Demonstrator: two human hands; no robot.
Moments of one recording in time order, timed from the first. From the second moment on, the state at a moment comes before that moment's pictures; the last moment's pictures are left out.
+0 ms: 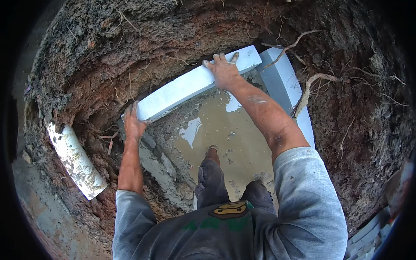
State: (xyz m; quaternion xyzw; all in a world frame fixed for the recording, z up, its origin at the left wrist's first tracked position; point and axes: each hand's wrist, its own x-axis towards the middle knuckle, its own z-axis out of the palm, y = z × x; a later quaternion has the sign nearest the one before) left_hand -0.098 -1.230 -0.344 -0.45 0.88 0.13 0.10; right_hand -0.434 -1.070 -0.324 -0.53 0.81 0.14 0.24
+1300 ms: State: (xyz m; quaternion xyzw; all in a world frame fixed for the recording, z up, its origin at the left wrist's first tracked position) left_hand -0.131 -1.217 -0.347 -0.49 0.85 0.08 0.17; right_hand -0.431 -1.059 -0.330 -0.47 0.83 0.12 0.27
